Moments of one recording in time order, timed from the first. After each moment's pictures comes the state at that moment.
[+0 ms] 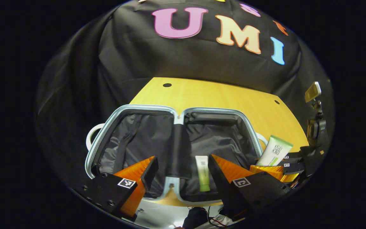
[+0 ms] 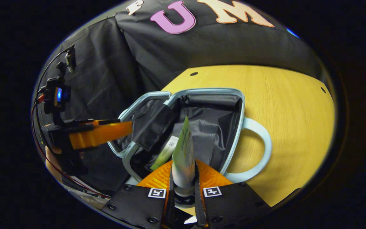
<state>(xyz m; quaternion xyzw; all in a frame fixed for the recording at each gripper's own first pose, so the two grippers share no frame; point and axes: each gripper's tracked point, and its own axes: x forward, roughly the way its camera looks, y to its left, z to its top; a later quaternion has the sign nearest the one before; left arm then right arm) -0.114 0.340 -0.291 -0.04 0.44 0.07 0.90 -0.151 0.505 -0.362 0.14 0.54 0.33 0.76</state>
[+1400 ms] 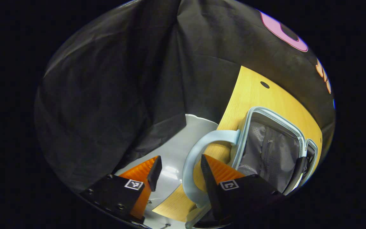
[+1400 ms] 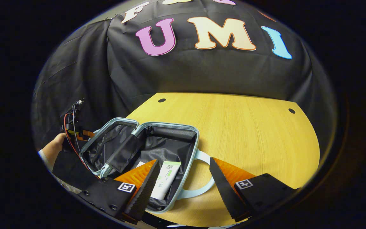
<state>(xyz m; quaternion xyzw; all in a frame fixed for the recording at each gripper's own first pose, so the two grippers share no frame) -0.121 0.665 -0.364 -0.12 0.50 0.27 0.81 -0.072 0.441 -0.324 0.08 0.45 0.19 0.87</state>
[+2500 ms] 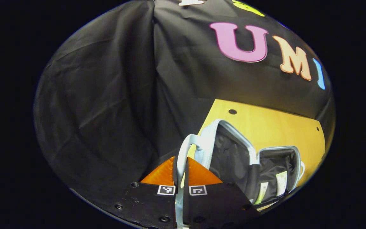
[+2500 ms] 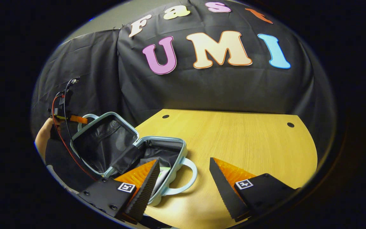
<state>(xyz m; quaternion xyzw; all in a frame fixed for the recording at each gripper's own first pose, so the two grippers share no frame) -0.089 0.544 -0.153 0.03 0.37 0.25 0.90 -0.047 0.369 -0.286 0.12 0.37 0.25 0.89</state>
